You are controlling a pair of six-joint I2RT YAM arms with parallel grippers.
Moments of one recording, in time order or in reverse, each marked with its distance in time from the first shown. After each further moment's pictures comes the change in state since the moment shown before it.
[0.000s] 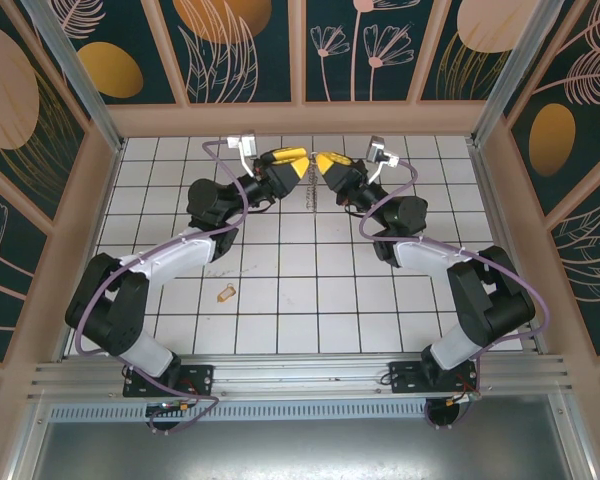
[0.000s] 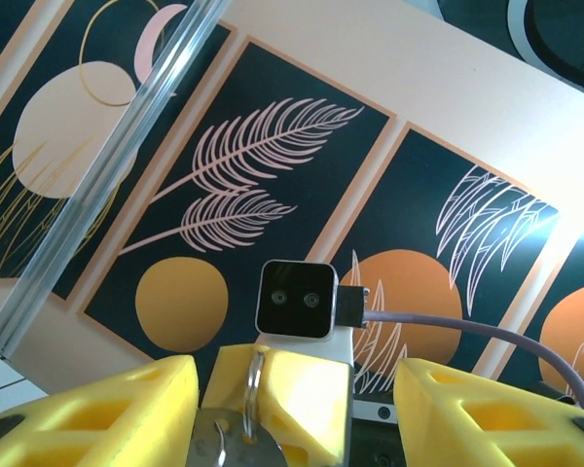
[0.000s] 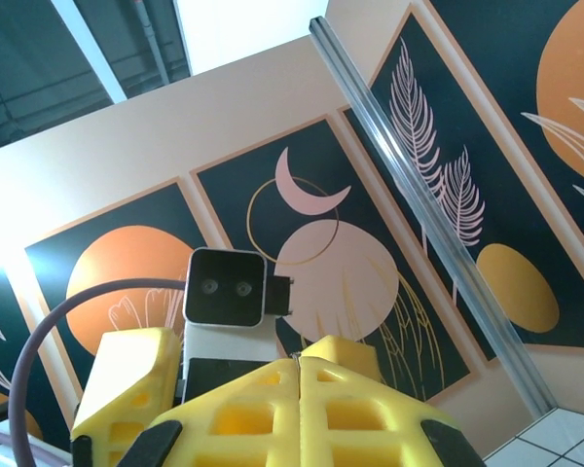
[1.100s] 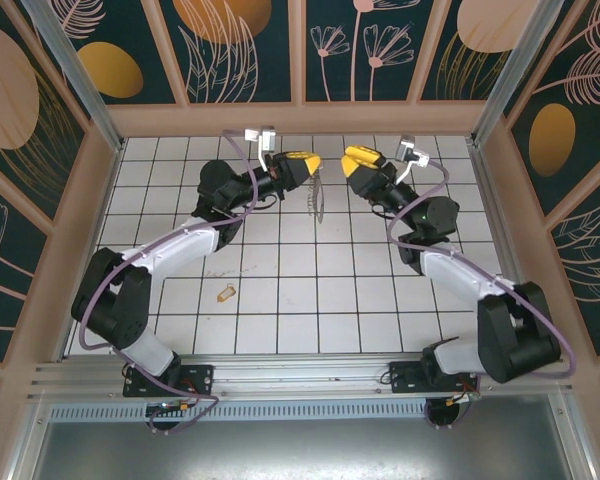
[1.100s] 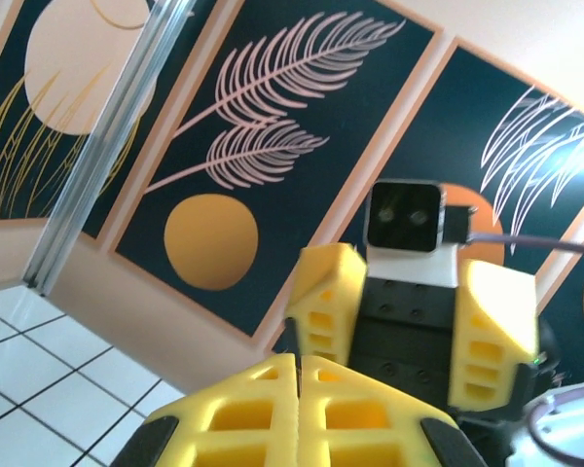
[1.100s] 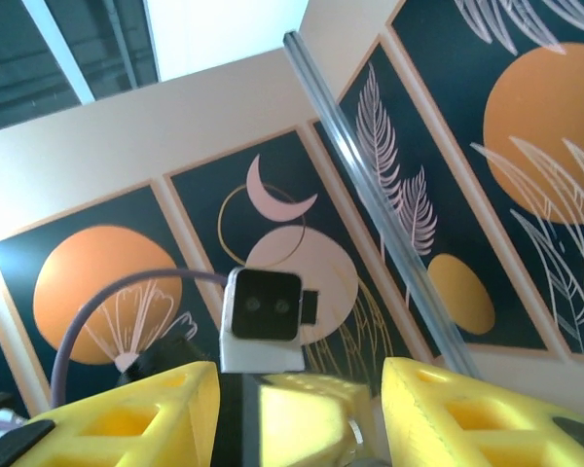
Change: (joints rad) left arm 0.000 0.027 0.121 -0.295 0.105 0.180; right arm -0.130 -0.246 -0.066 -0.239 -0.085 -0.061
